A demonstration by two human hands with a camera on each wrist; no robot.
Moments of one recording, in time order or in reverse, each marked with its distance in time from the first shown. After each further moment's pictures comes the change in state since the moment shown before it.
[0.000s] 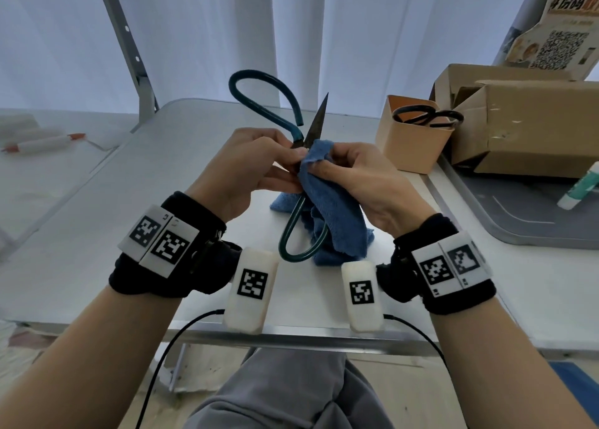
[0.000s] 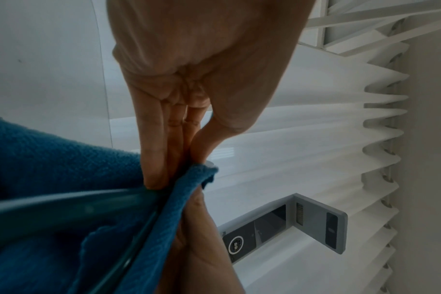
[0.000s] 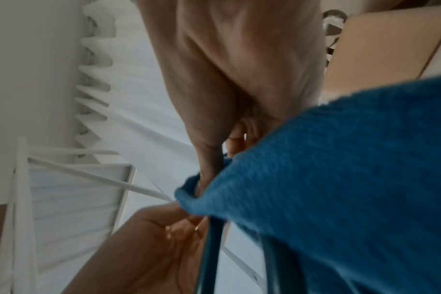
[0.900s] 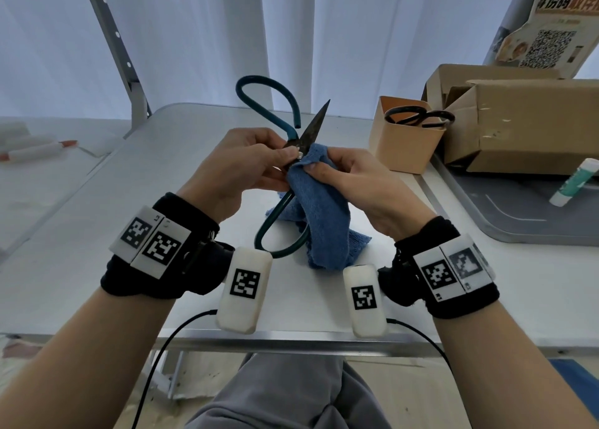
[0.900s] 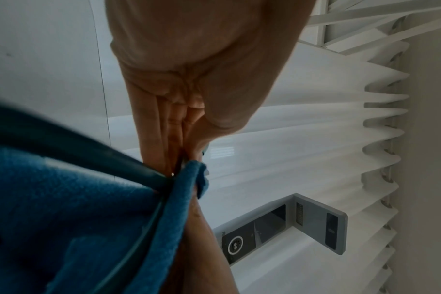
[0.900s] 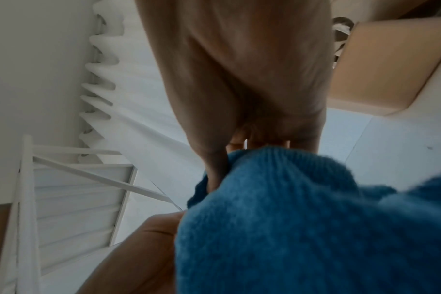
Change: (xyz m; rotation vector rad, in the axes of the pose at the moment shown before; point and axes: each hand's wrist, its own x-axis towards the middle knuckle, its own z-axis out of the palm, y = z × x) left_hand 0.006 -0.001 0.002 0.079 -0.003 0.055; right_hand -0.002 0.000 -0.005 -0.082 -0.007 0.025
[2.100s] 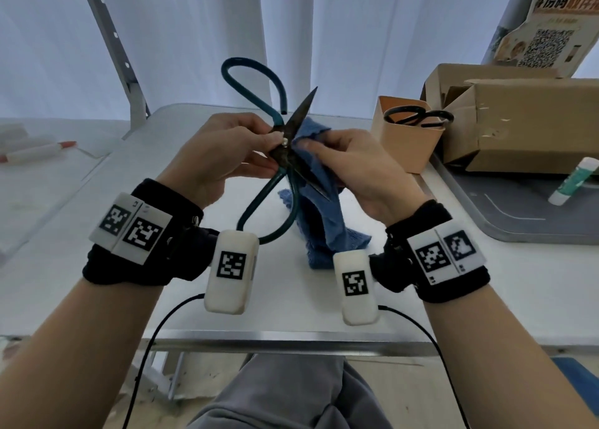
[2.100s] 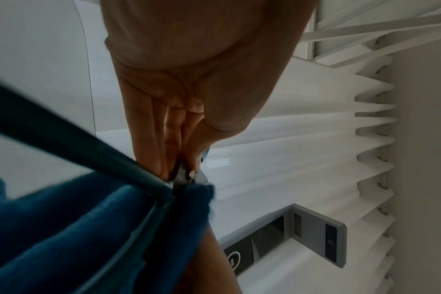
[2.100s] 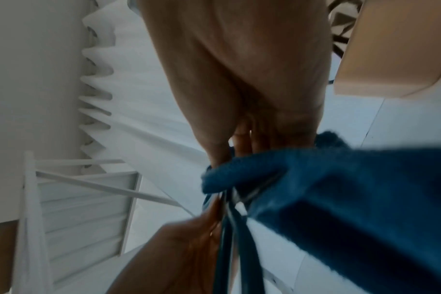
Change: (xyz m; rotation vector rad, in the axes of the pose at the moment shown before) left_hand 0.003 0.012 -0.018 0.050 0.038 0.012; right_hand 0.013 -0.016 0.005 0.032 0.107 -0.041
